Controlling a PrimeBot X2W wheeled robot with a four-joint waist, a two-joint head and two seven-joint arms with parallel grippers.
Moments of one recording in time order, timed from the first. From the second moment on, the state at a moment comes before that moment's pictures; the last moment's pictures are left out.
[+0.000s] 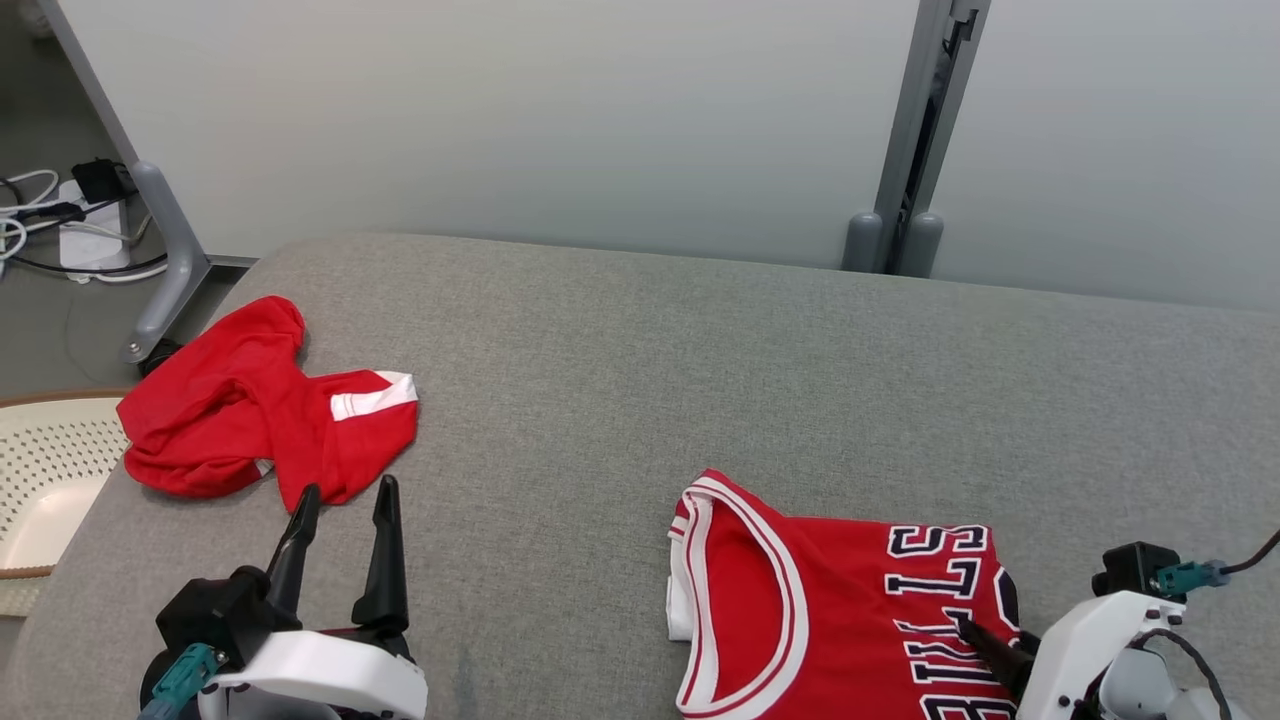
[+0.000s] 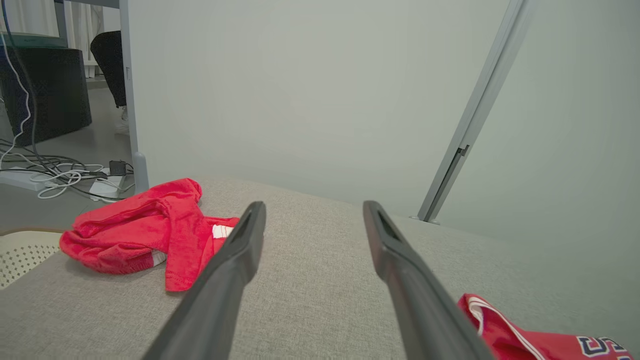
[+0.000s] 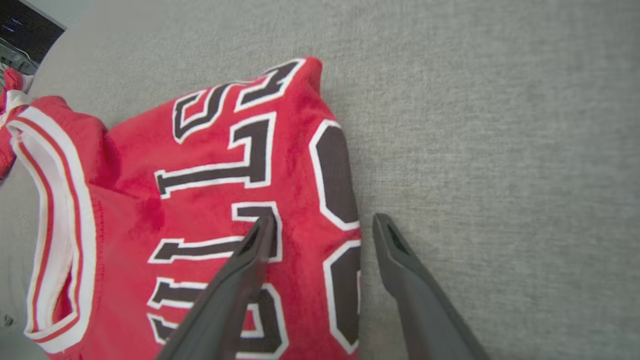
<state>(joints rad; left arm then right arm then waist) -0.04 0.29 -0.37 0.10 -0.64 0.25 -0.26 -0.24 -0.23 0.26 0.68 0.75 0.13 0.33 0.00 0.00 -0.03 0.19</state>
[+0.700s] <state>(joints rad) -0.05 0.28 -0.37 0.11 -0.64 0.24 -0.26 -0.30 -0.25 0.30 0.70 0.81 0.13 0.28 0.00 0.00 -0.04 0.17</state>
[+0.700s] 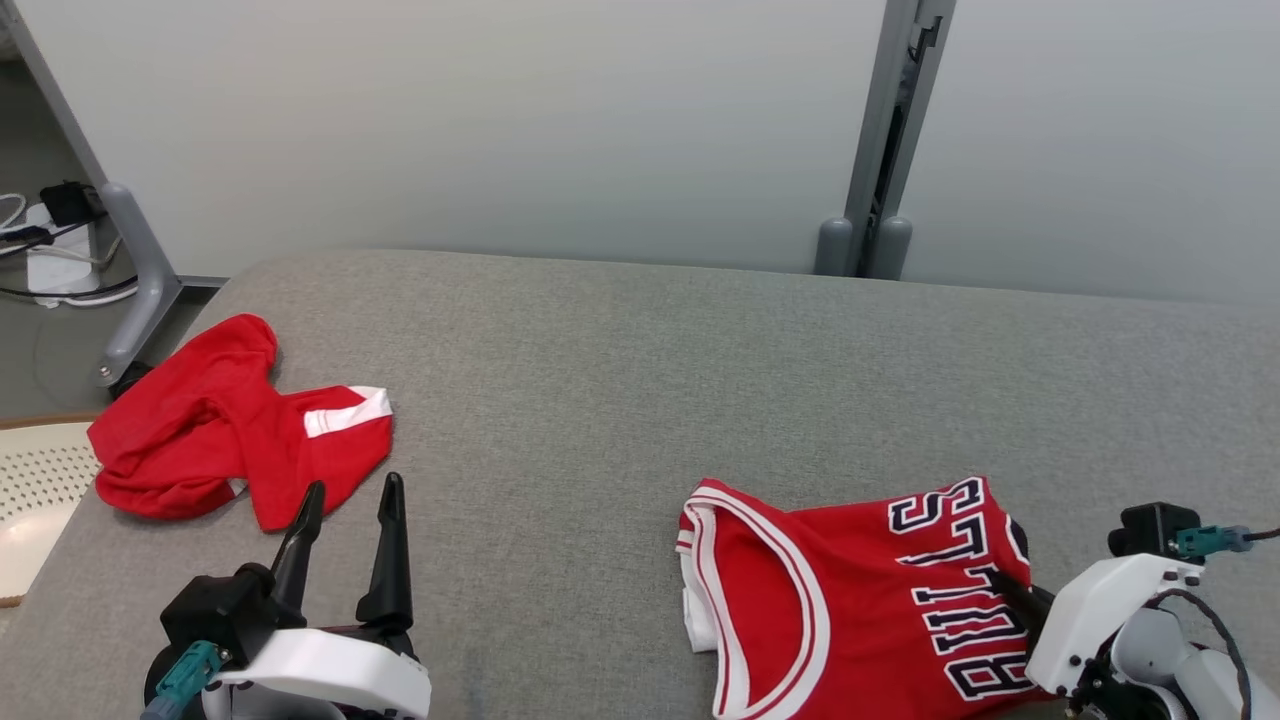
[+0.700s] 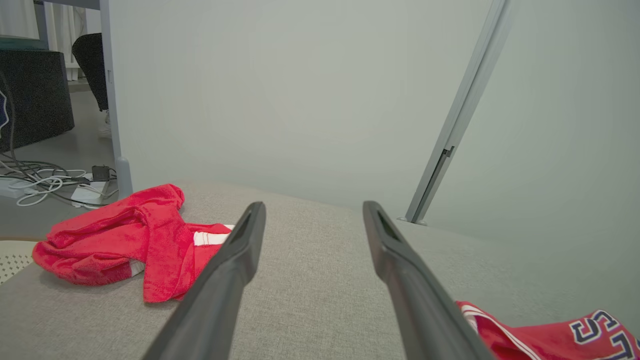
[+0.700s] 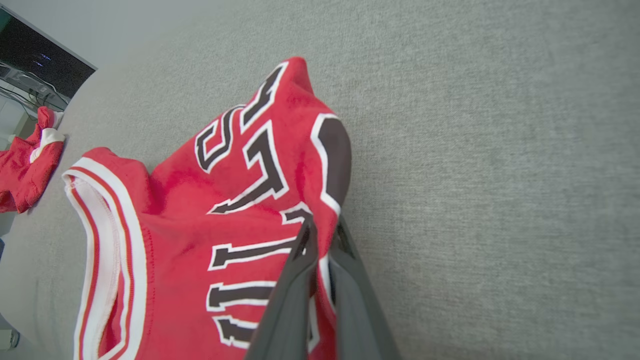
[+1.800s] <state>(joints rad) -0.25 0.24 -0.54 0.07 -0.53 0.19 -0.17 -0.73 -0.44 0.45 0.73 0.81 0.13 0.02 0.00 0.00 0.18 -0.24</state>
